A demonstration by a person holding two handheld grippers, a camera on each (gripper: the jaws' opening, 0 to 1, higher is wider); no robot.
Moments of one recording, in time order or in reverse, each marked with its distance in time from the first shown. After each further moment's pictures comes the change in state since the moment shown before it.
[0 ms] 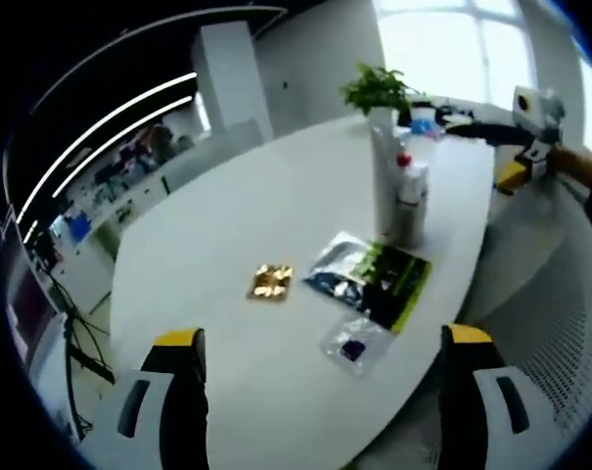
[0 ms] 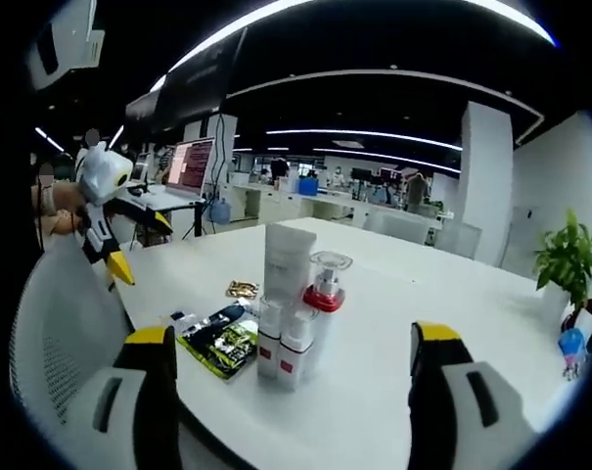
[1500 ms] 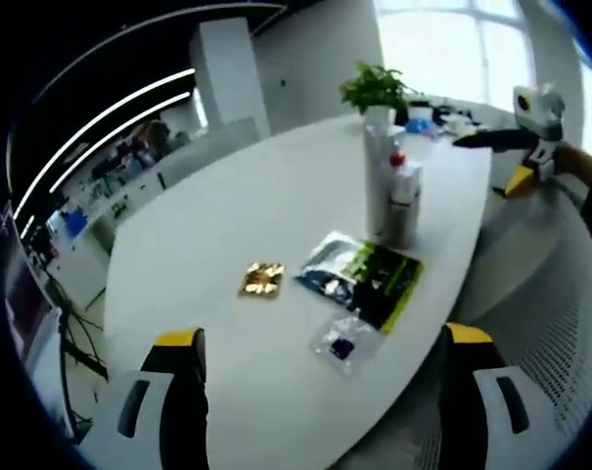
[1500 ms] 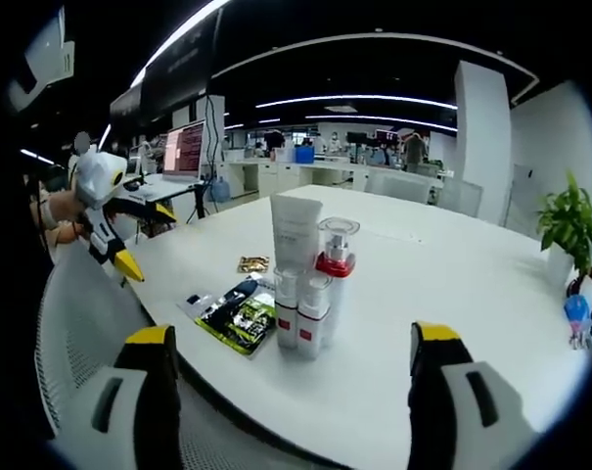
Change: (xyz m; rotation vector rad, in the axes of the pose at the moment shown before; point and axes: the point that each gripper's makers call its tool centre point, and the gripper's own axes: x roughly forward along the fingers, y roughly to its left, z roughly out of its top) left arm -0.004 -0.011 -0.004 -0.030 0.001 -0.018; right arm -0.013 0.009 -0.022 -0.001 0.202 0.001
